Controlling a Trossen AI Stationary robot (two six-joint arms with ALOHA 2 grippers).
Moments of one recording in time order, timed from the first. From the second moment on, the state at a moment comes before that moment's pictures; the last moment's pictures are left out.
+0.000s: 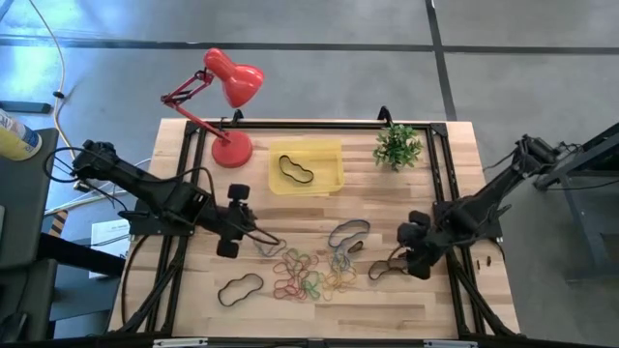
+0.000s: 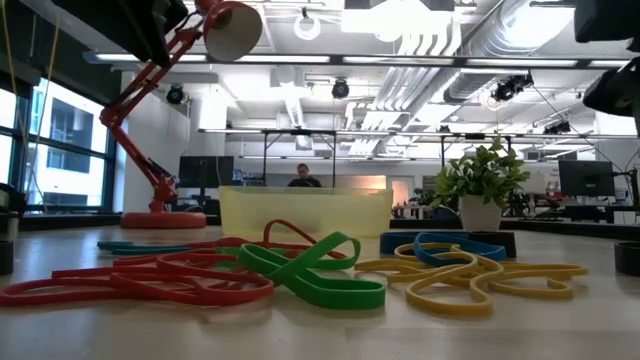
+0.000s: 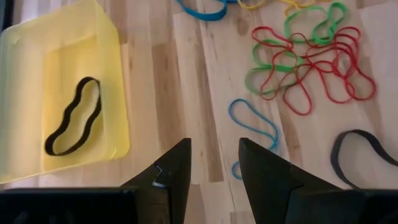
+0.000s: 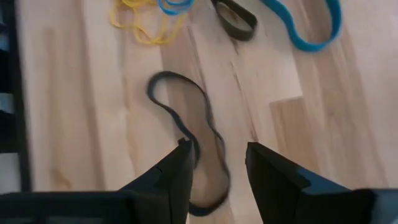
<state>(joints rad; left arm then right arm) -0.30 1.16 0.99 -0.86 -0.35 -0.11 0.68 1.06 0.67 -0.75 0.20 0.88</state>
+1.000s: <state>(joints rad) -0.30 1.16 0.99 -0.86 -0.41 -0.11 0.74 1.48 0.67 -0.64 0.13 0.90</state>
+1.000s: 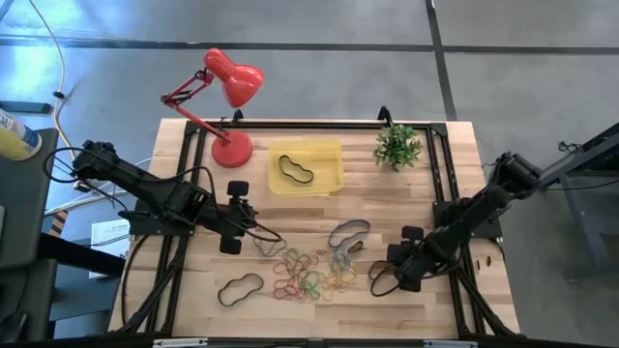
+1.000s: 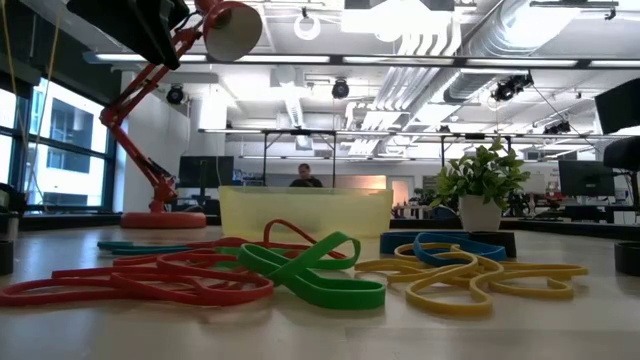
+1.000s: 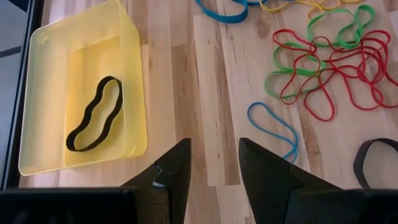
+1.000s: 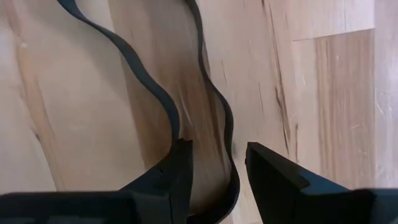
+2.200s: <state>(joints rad) -0.30 1.16 0.99 -0.86 -0.46 -0.11 0.63 1.41 0.83 -0.59 0.34 0.82</state>
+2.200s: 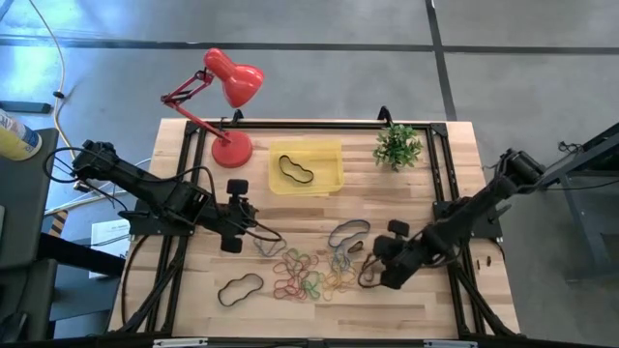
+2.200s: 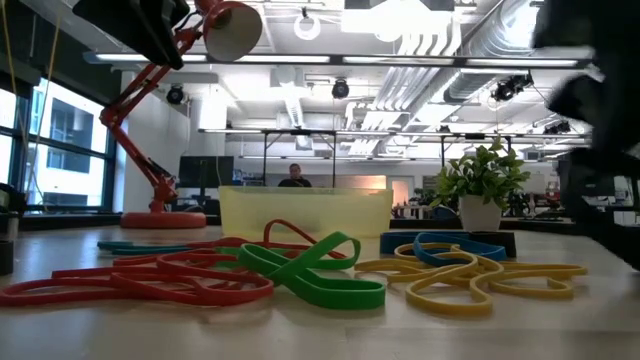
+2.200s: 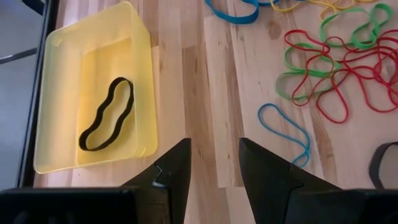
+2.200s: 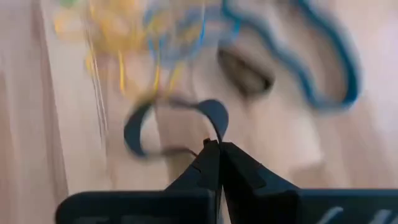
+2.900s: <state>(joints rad) -0.30 1.16 0.99 -0.85 -0.47 -0.11 0.06 1.40 1.17 -0.53 0.40 0.00</state>
